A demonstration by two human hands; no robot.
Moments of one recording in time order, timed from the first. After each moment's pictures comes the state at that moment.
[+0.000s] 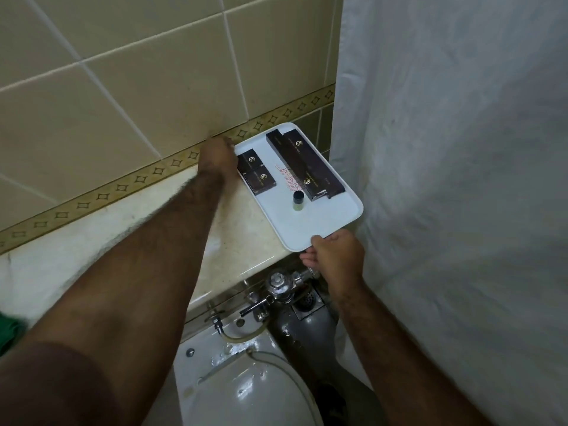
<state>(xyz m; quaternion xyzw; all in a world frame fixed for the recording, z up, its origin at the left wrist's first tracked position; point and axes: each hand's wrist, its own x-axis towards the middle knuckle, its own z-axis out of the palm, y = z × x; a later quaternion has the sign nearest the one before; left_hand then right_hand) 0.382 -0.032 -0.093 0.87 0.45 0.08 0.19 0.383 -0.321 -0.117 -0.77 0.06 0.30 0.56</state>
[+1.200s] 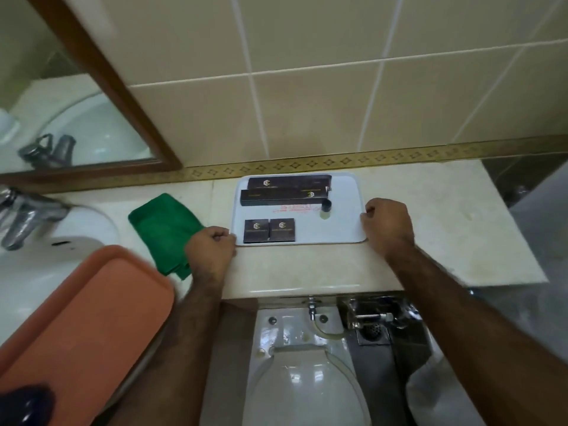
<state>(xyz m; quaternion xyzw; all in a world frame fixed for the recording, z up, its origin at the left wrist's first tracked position) -0.022 -0.058 -0.100 0.54 0.73 0.29 0.32 0.286 -0.125 -0.093 -0.88 -0.41 0.17 0.19</state>
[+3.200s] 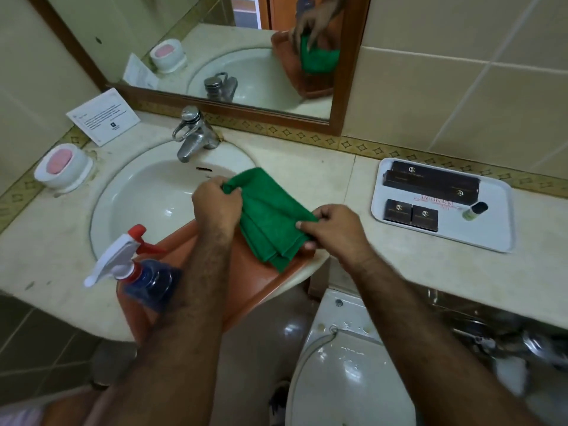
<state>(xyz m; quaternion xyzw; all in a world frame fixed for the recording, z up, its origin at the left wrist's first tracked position) -0.275 -0.055 -0.029 0.47 0.81 0.31 0.18 -0.067 -0.101 -0.030 -0.68 -0.44 0.52 0.28</state>
